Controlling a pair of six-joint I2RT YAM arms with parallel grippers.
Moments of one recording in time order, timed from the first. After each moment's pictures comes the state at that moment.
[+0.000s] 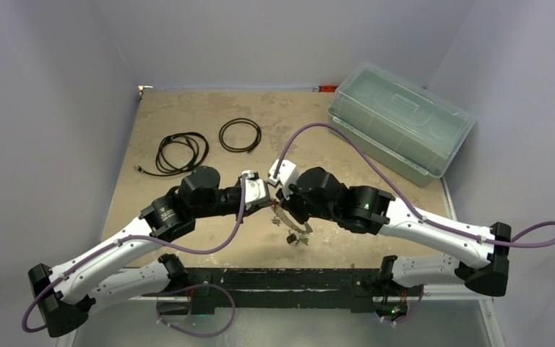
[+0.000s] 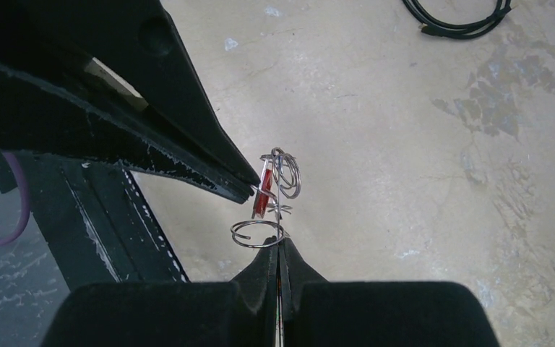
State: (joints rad) left arm -0.88 0.86 0.83 -0.31 0.36 0.26; right arm 1.16 1.16 1.15 -0.60 0.16 0.05
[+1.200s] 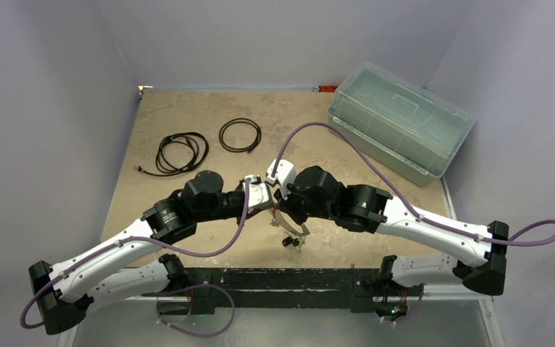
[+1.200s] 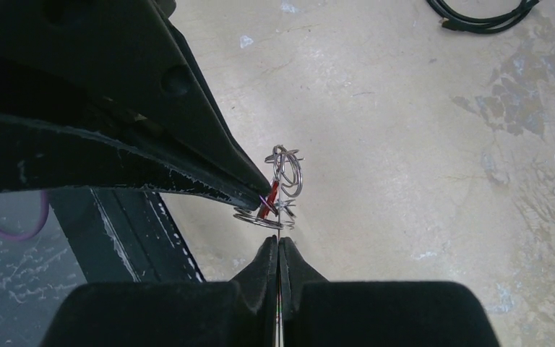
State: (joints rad) left arm -0.93 0.86 0.81 -0.31 0.28 0.27; right arm 1.16 1.19 1.16 -0.61 0.12 0.07
